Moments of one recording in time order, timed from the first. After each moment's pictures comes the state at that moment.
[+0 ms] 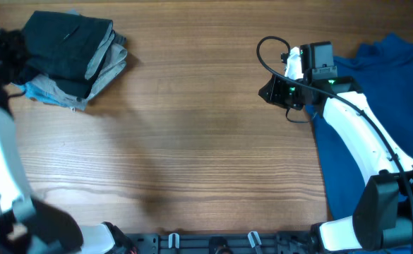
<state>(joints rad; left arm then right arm) 0.52 1.56 1.39 -0.31 0.48 -0.35 0.14 1.63 1.15 -0.60 -0.45 0.39</state>
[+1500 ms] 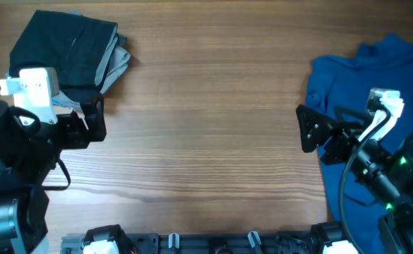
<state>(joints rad) 0.15 0.93 1.43 -1.07 0.21 -0.02 0.14 0.71 1.15 -0.79 -0.27 0.42</state>
